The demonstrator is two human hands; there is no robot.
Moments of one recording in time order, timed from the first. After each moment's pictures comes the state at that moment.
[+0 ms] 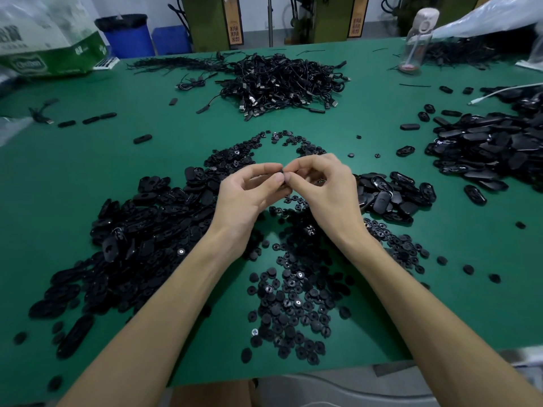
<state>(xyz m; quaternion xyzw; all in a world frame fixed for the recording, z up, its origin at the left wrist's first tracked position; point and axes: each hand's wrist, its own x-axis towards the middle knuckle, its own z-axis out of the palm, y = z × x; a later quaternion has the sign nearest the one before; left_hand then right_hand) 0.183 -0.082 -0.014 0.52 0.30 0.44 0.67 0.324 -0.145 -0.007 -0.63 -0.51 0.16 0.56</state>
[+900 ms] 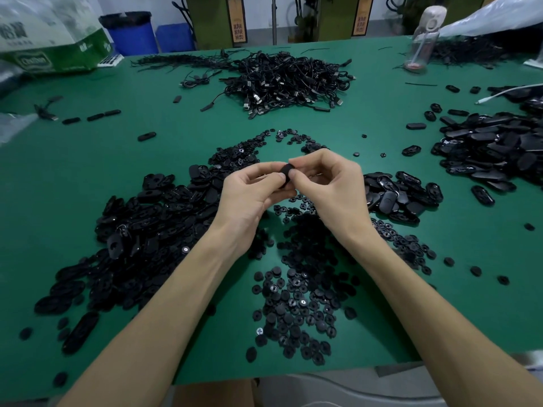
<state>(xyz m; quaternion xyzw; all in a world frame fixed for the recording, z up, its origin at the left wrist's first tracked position) 0.185 -0.083 -0.008 0.50 0.32 0.44 0.68 0.323 -0.144 -0.009 -0.56 -0.51 0.21 0.63</state>
